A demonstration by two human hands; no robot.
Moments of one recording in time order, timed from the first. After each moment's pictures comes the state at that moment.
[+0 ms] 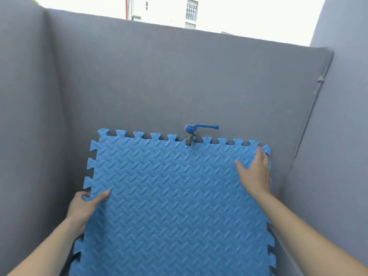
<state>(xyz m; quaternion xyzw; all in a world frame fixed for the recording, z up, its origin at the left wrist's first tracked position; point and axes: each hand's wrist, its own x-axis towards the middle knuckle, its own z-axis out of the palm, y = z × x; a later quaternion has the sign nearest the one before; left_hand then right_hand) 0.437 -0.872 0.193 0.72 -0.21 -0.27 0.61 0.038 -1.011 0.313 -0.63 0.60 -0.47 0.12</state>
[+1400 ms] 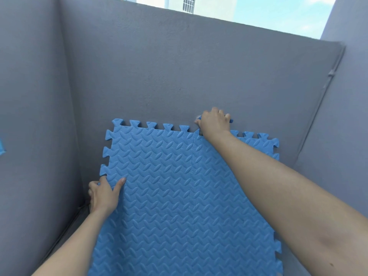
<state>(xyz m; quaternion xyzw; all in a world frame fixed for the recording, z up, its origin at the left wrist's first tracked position) 0.432 -0.891 0.184 0.83 -0.34 -0.10 0.43 0.194 -1.034 0.392 -0.76 0.58 -0.19 -0.24</state>
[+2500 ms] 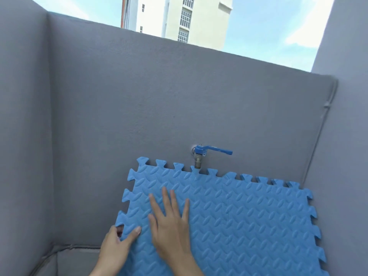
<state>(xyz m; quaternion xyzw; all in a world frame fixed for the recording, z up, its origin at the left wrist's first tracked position) 0.378 -0.928 0.159 0.68 -0.35 -0.28 0.58 0.243 -0.995 0.181 -0.82 0.42 -0.33 -0.19</state>
